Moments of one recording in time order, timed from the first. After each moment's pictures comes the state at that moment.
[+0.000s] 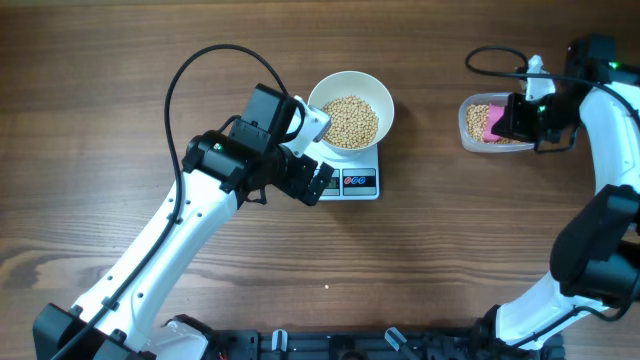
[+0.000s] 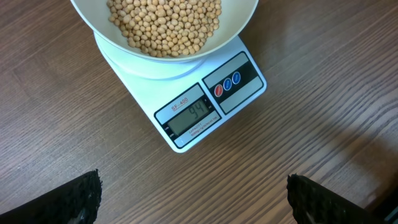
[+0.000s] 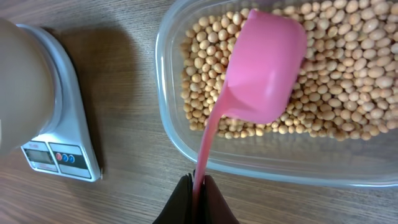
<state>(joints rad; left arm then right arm) -0.49 1.45 1.24 -0.89 0.18 0.08 -0.28 1.87 1.53 -1.12 -0.39 -0.16</state>
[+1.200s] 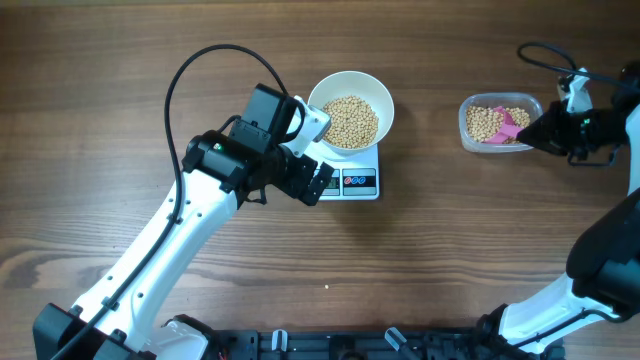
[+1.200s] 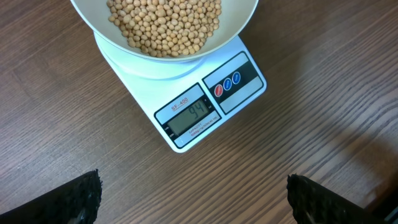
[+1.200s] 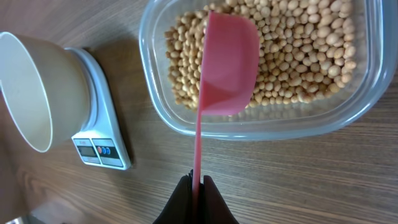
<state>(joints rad) -0.49 1.45 1.24 -0.89 0.18 0.08 -0.47 1.87 1.53 -1.21 -0.58 -0.21</state>
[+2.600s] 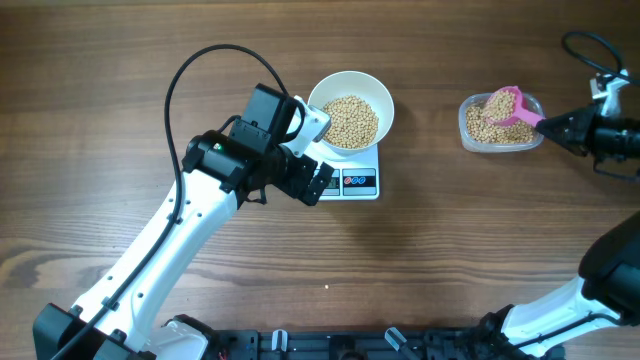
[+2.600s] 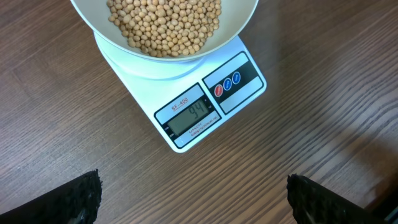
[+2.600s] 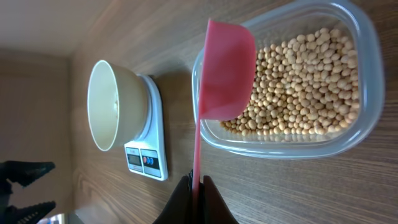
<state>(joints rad) -0.49 1.44 1.24 -0.89 0.18 0.08 -0.63 1.87 1.53 -1.23 -0.88 -0.39</state>
